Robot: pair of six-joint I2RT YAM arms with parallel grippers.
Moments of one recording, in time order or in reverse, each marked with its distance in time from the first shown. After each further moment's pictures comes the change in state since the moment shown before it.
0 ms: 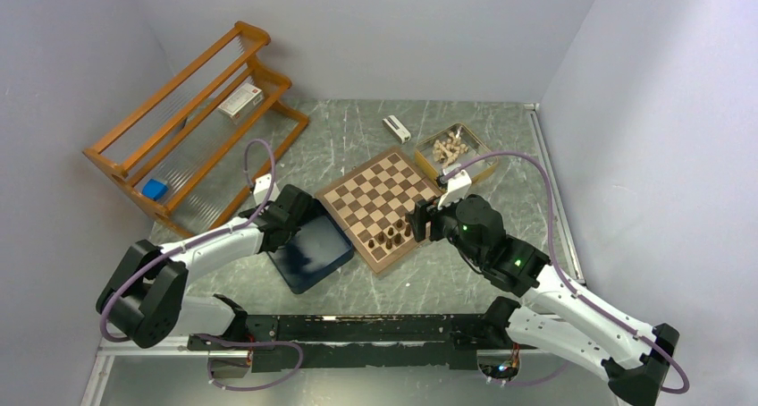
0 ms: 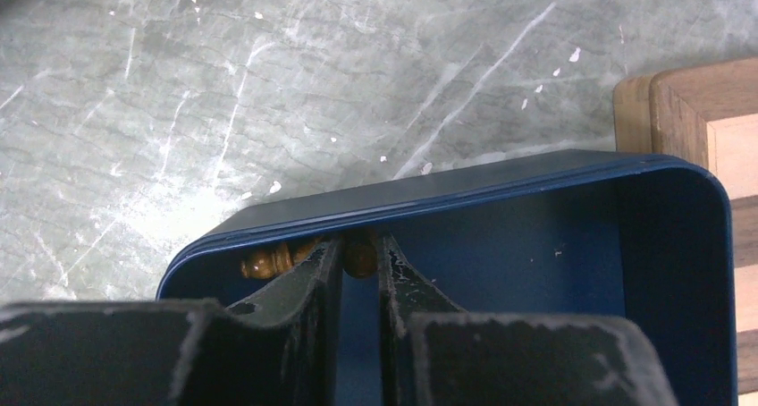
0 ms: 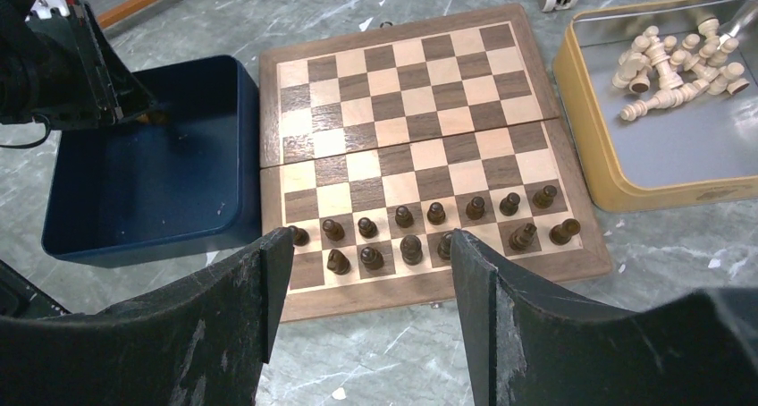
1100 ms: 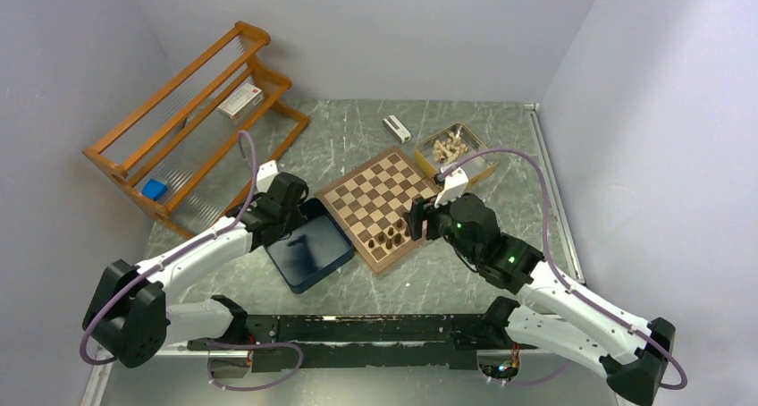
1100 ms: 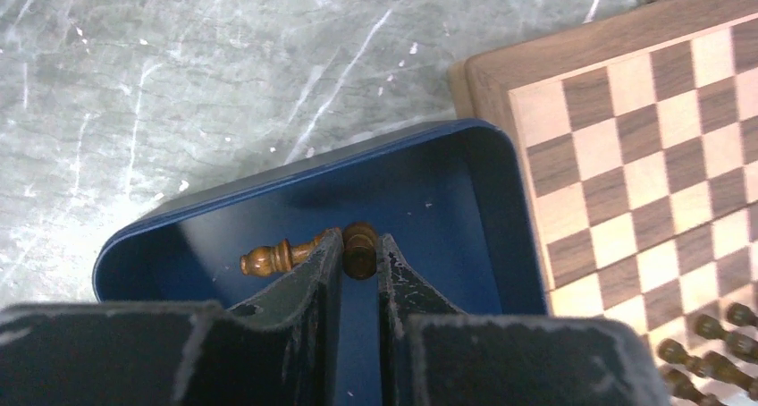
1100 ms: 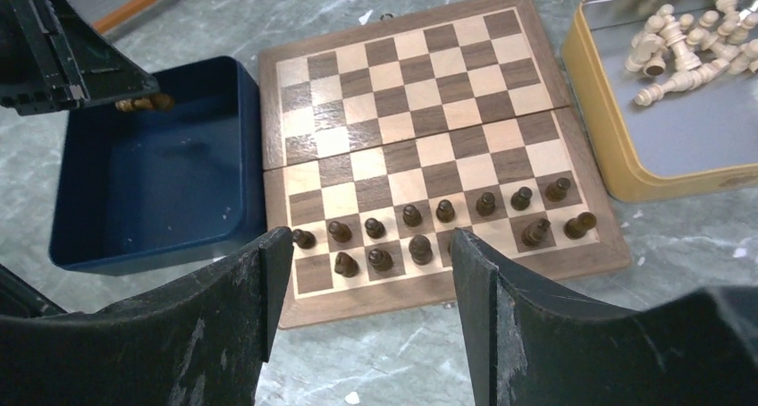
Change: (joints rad) left arm 0.000 -0.111 0.076 -0.018 0.156 0.080; right arm 0.000 0.040 -0.001 0.011 0.012 0.039
